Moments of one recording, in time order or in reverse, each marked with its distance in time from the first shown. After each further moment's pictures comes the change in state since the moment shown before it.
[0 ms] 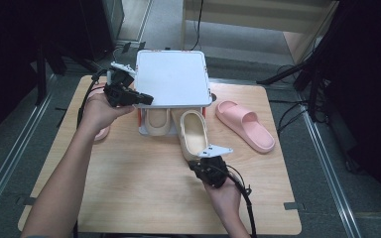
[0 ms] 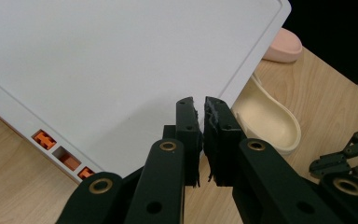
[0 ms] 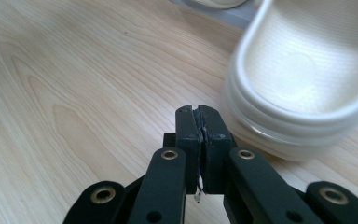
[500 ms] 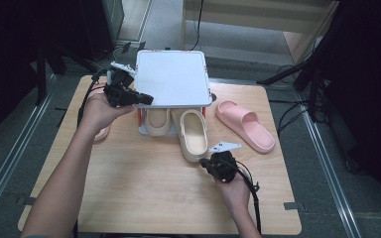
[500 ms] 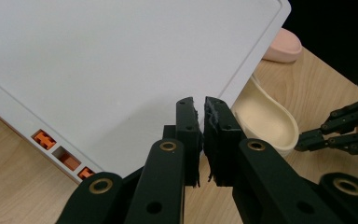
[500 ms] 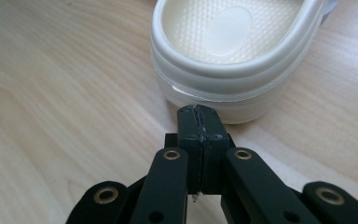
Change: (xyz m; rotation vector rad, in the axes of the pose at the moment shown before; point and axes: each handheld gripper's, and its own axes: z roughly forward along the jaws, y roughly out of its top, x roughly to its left) left arm 0.000 0.000 0.000 0.002 -0.002 -0.004; right arm -0.038 -0.009 0.007 0.066 -0.047 0.039
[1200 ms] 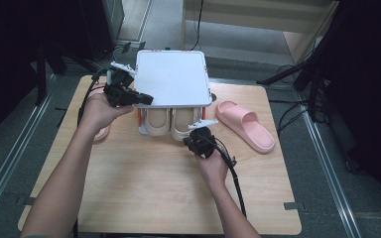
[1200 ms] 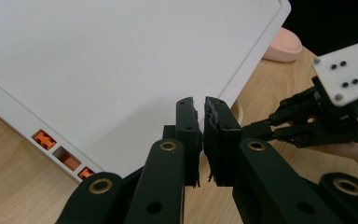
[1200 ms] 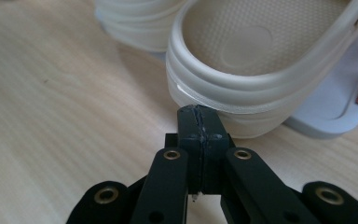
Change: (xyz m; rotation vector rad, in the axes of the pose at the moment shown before) left arm 0.000 0.000 0.000 0.001 -0.001 0.002; right arm 0.001 0.069 0.056 -0.020 -0.024 -0.005
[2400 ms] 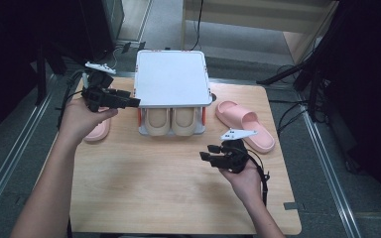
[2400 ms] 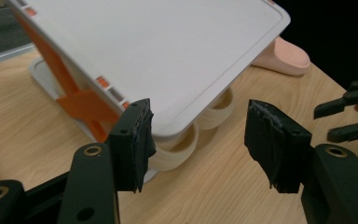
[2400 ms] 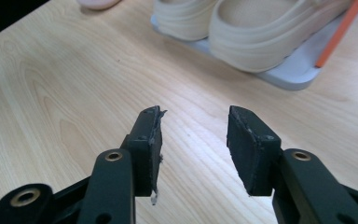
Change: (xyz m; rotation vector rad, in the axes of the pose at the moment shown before) left arm -0.009 -0.027 -0.054 -0.064 0.097 -0.098; right arm -0.020 -0.037 -0.103 -0.081 0.159 0.000
